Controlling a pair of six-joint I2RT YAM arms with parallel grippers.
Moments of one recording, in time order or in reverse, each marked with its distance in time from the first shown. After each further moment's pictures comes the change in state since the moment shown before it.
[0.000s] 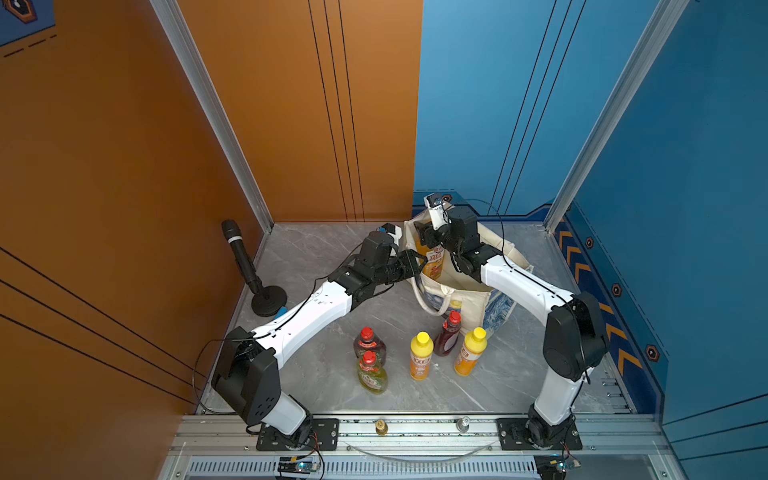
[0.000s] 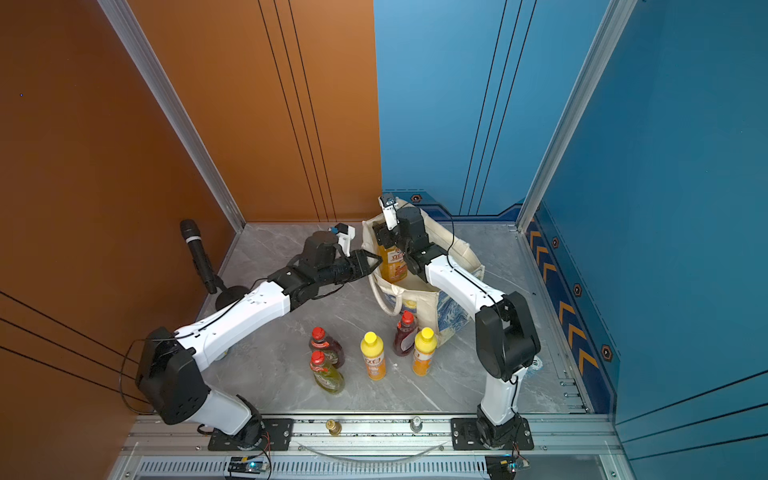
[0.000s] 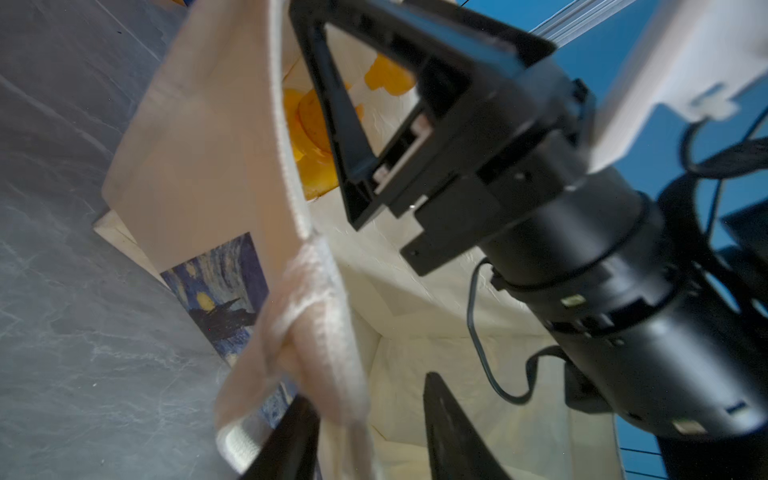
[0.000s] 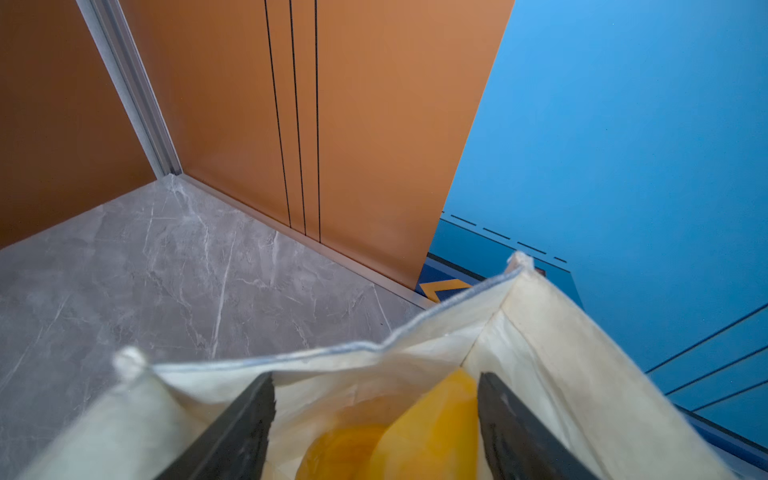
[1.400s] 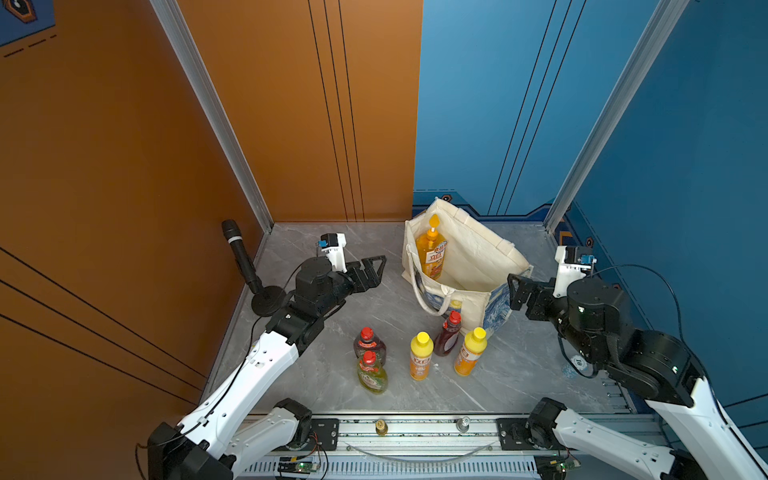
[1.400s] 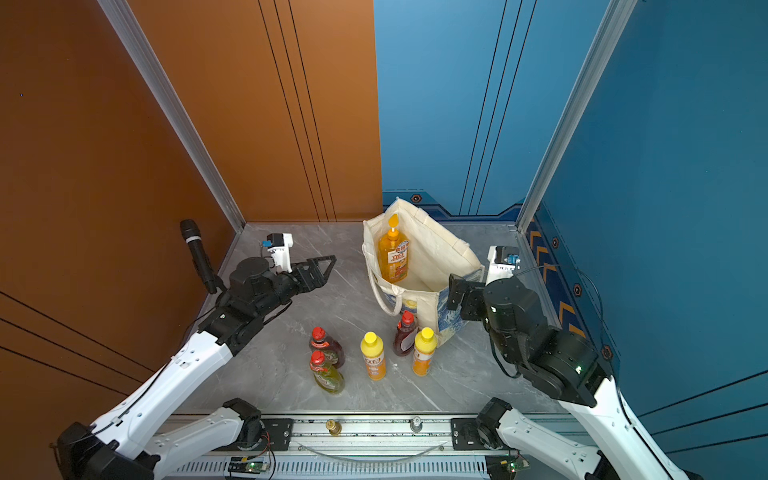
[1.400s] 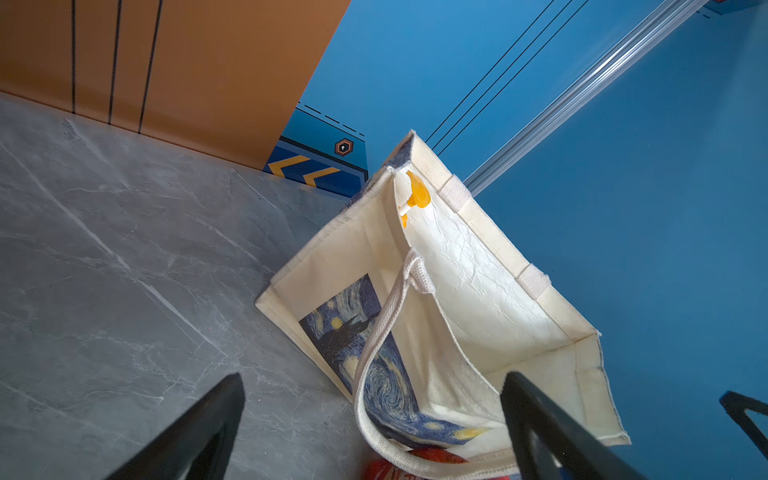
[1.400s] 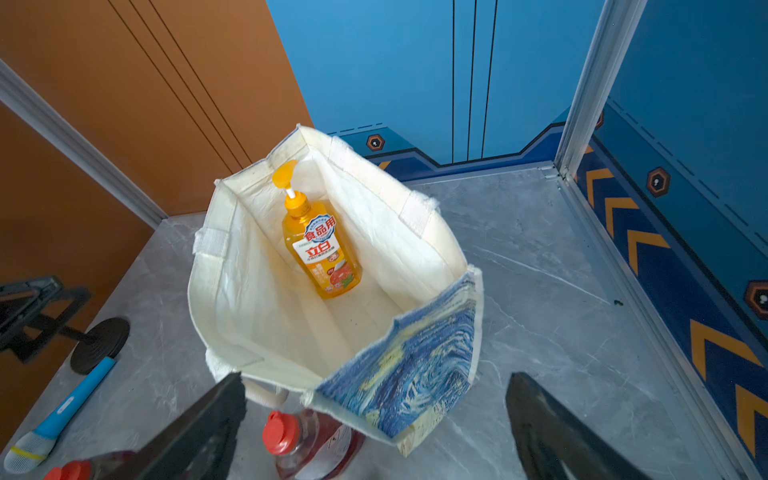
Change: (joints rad) left arm 0.194 -0.524 -0.376 0.074 -0.100 0.196; right arm 0.273 -0.986 -0.153 -1.119 0.464 0.674
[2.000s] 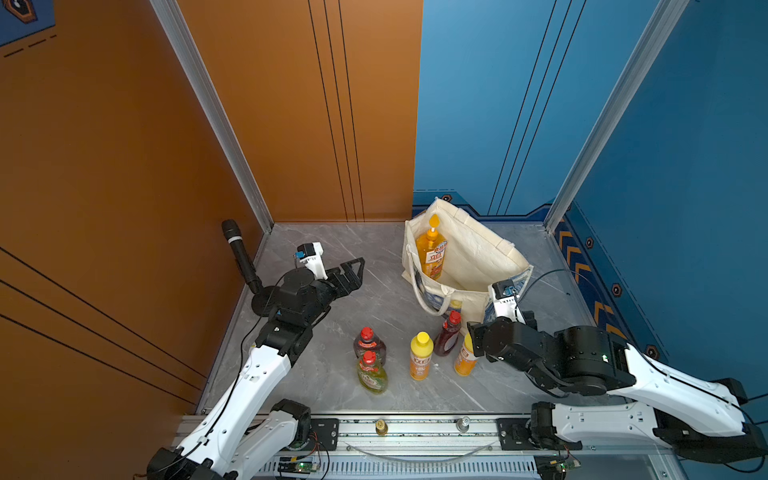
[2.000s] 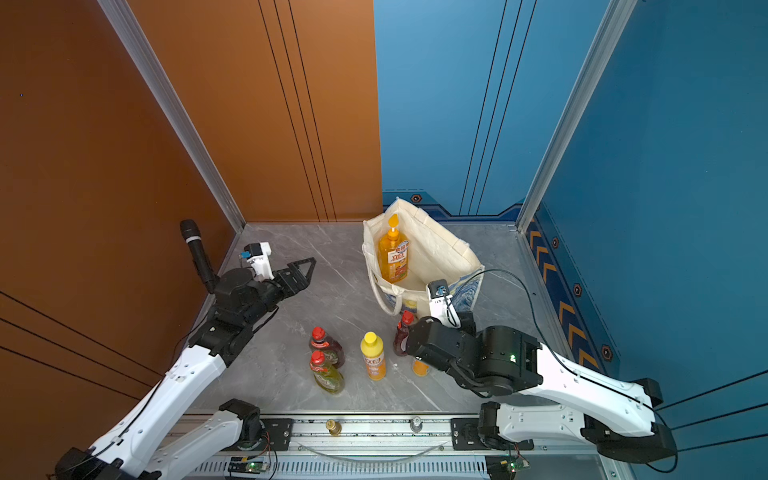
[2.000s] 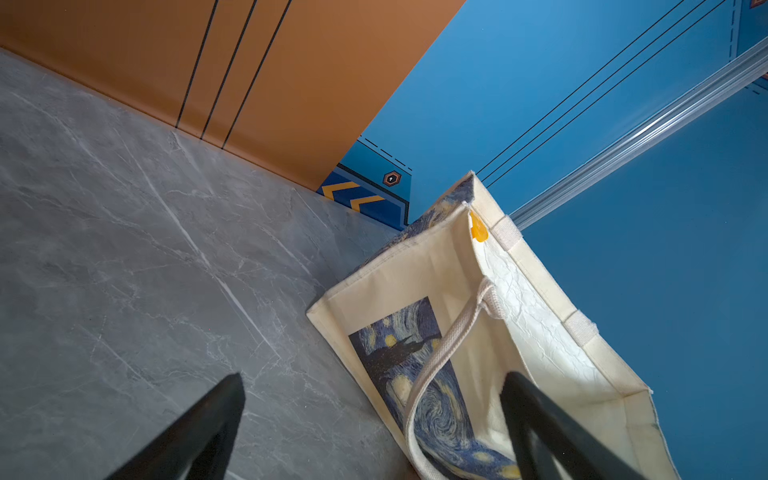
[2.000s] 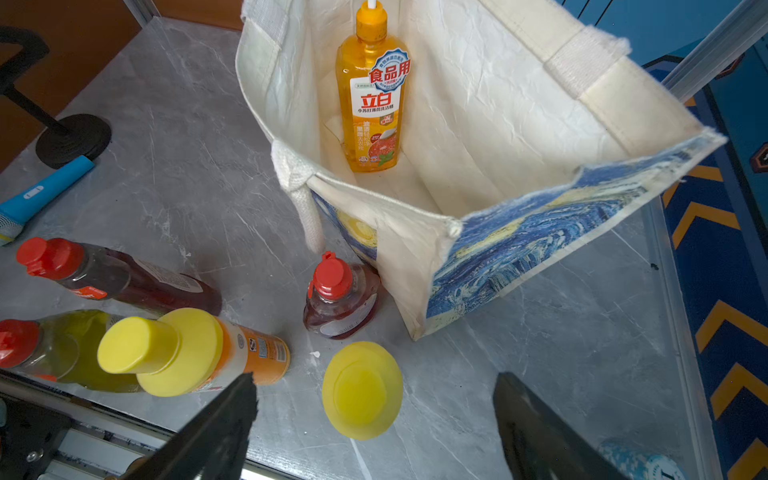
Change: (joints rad) left arm 0.122 -0.080 -0.120 0.048 -0.005 -0.052; right arm 0.491 0.221 -0.015 -0.277 0.163 0.293
